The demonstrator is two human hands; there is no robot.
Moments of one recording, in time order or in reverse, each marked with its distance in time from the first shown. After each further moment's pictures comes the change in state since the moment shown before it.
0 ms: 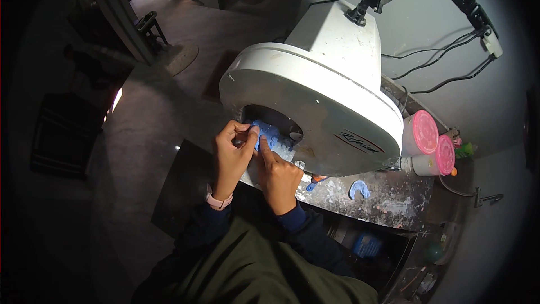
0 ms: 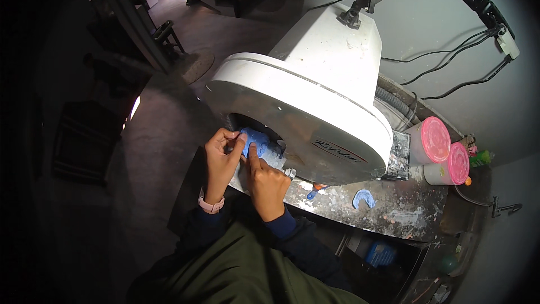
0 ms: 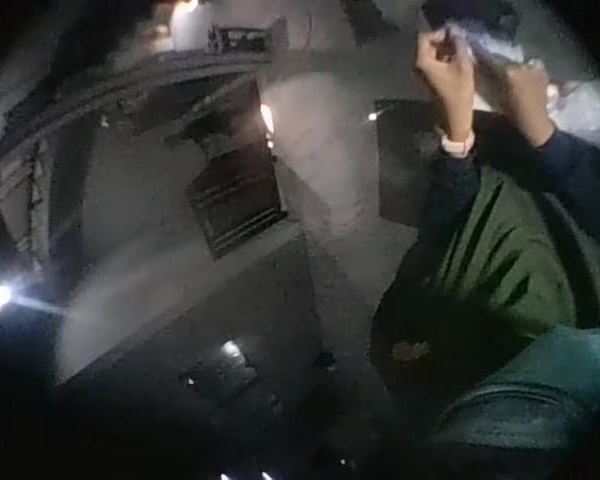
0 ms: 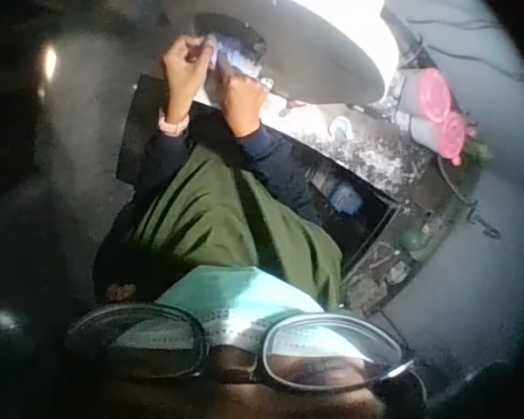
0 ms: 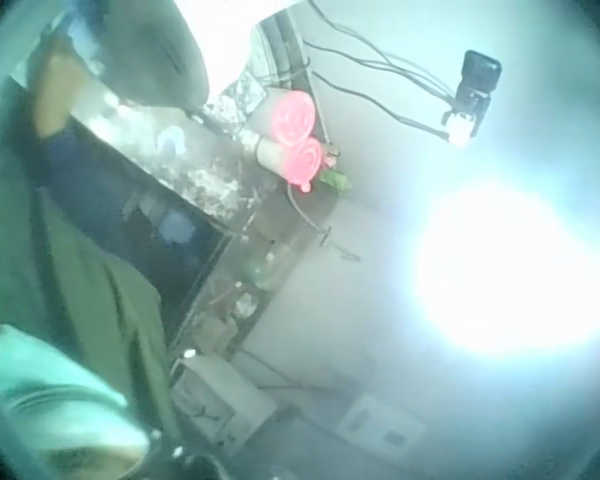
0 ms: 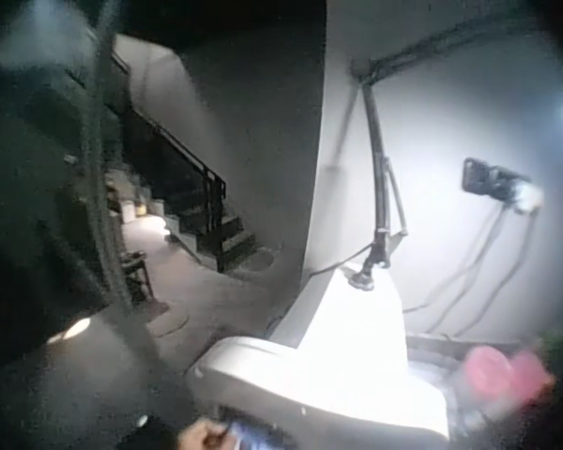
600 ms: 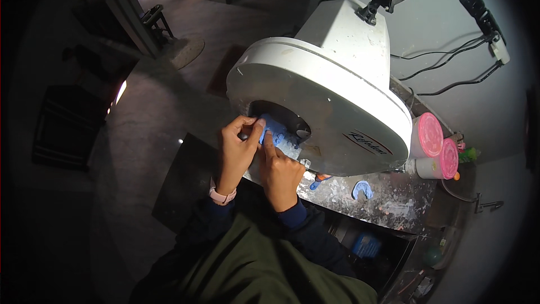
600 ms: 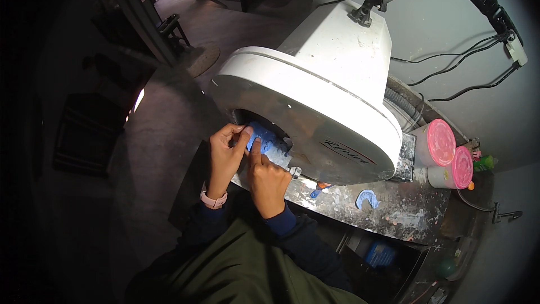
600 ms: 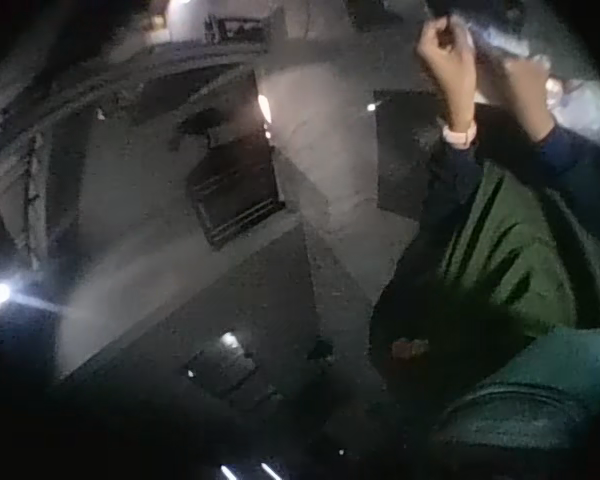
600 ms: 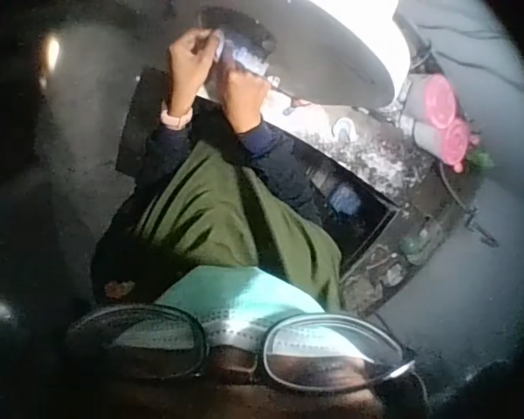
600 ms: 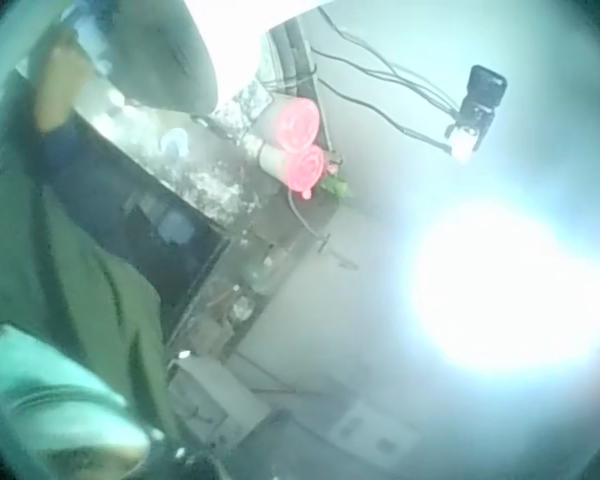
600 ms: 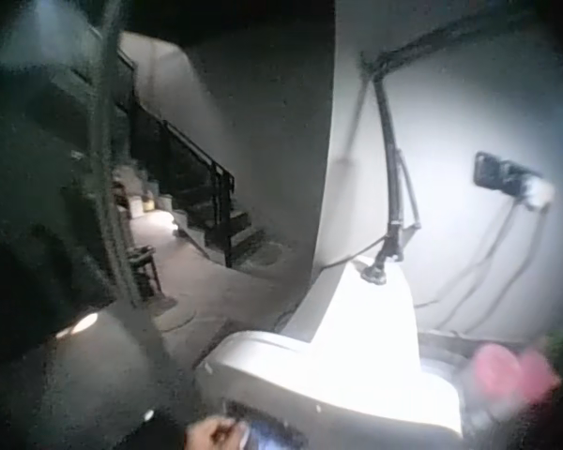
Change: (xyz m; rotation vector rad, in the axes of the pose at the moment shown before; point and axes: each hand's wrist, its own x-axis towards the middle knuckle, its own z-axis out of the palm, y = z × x) left_hand 0.007 -0.007 -0.001 0.082 0.010 0.023; right_hand 0.002 -0.005 0.007 -0.072 -0.056 -0.023
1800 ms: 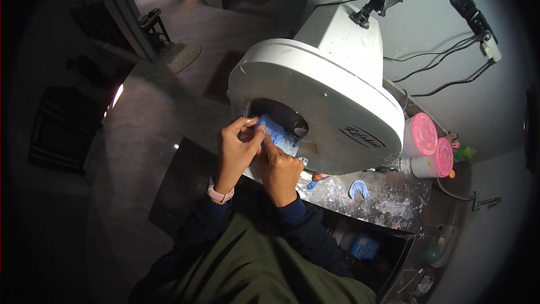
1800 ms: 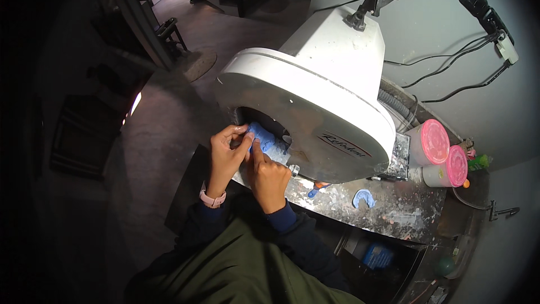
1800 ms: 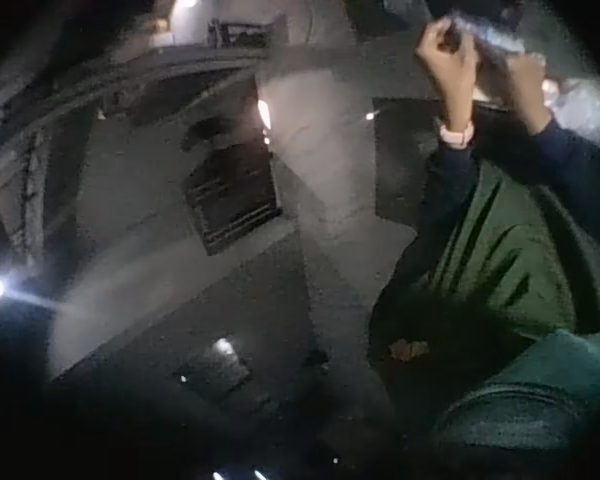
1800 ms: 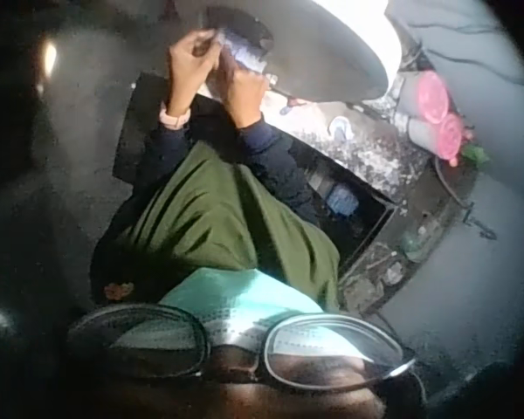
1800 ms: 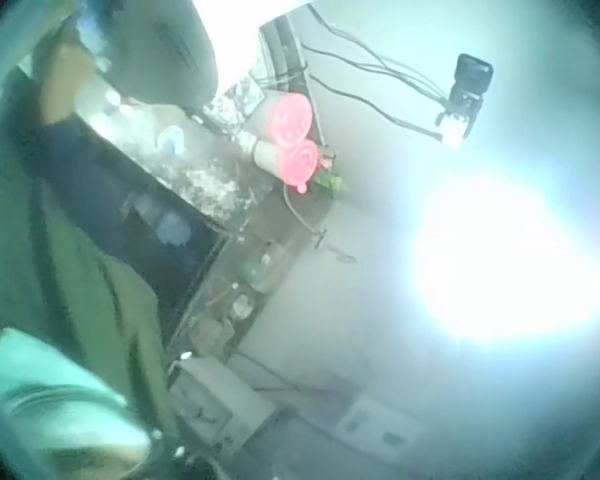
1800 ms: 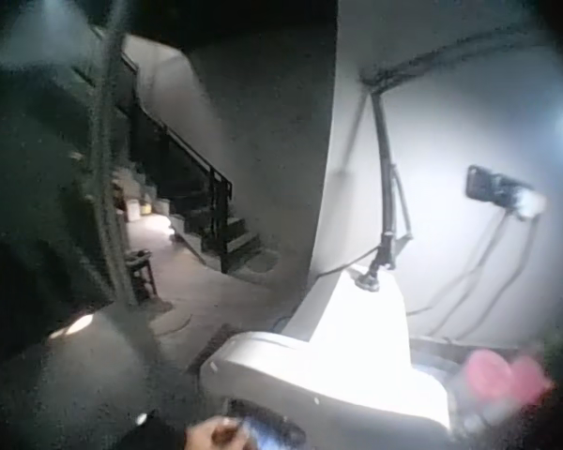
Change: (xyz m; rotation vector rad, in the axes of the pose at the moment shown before) left_hand -0.017 0.011 -0.017 -0.039 -0.064 -0.064; right_hand -0.010 -0.010 -0.007 0.134 0.047 0.013
